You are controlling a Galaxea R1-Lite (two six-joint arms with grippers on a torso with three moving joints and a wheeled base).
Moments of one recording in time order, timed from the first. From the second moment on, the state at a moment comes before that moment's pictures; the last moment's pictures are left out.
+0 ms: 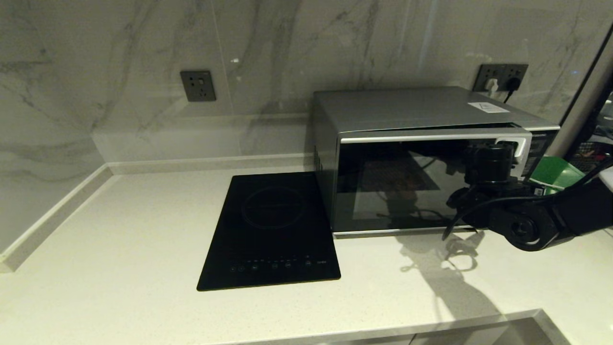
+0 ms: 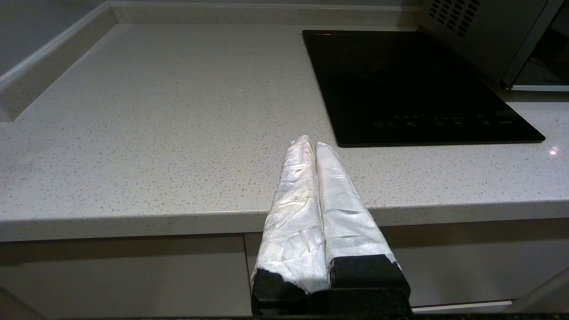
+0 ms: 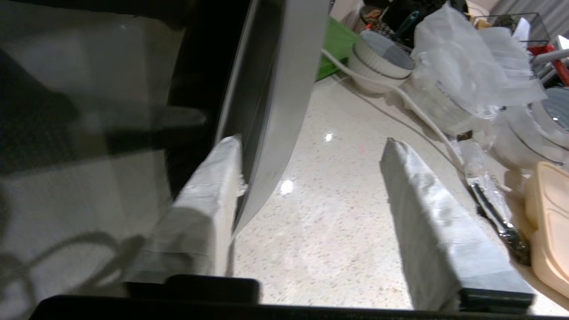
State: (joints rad) left arm 0.00 0.00 0.00 -0.01 0.02 -0.06; right arm 0.23 2.00 -1.06 -0.68 -1.20 0.07
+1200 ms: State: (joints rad) left arm 0.00 0.00 0.00 -0.01 0.02 -0.06; right arm 0.23 1.47 -1.24 -0.09 -0.86 -0.42
